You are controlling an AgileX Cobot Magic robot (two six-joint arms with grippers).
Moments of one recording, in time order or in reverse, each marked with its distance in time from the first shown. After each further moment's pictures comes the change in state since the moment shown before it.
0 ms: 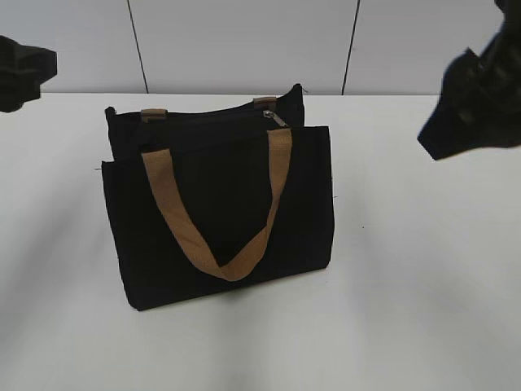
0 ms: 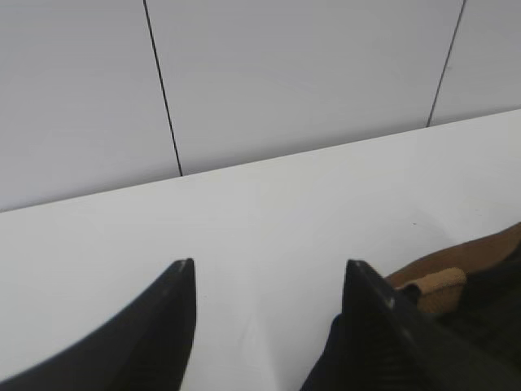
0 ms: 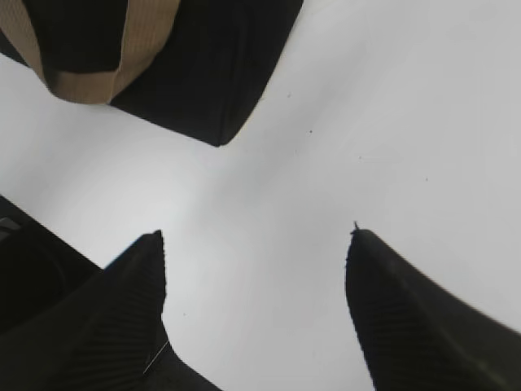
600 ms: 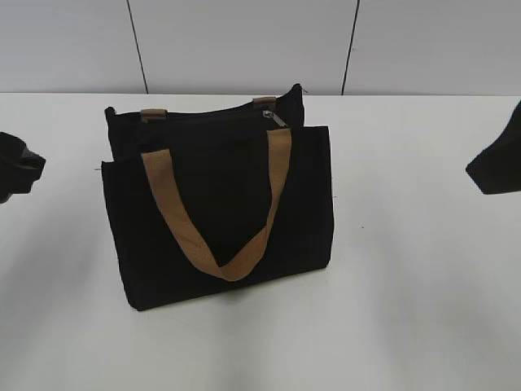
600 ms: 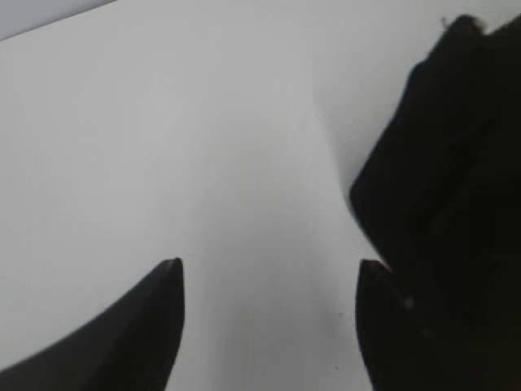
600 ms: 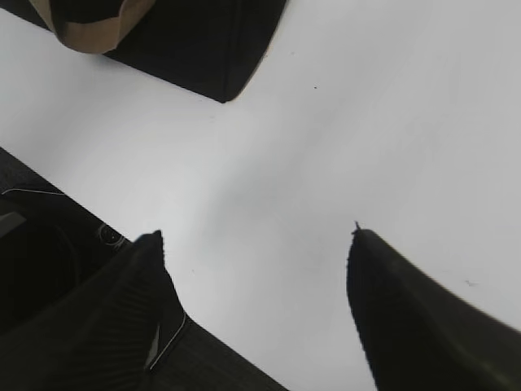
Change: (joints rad) left arm -0.101 0.065 0.000 -1.057 0.392 1.097; right arm 0.000 -0.193 0.163 0.006 -0.004 0.018
